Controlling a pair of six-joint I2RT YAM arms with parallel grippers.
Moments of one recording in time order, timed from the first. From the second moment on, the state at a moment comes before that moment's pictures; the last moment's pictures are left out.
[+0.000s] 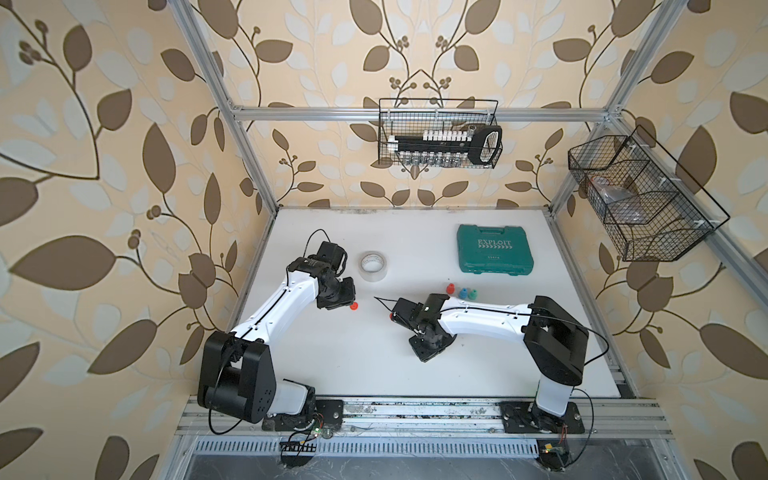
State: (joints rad) left arm -0.22 1.38 1.03 -0.92 0.16 -0.45; right arm 1.03 1.86 1.25 -0.99 0.05 0.54
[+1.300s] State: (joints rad) left arm -0.22 1.38 1.03 -0.92 0.18 -0.44; right arm 1.01 1.88 1.25 -0.97 -0.02 0.57
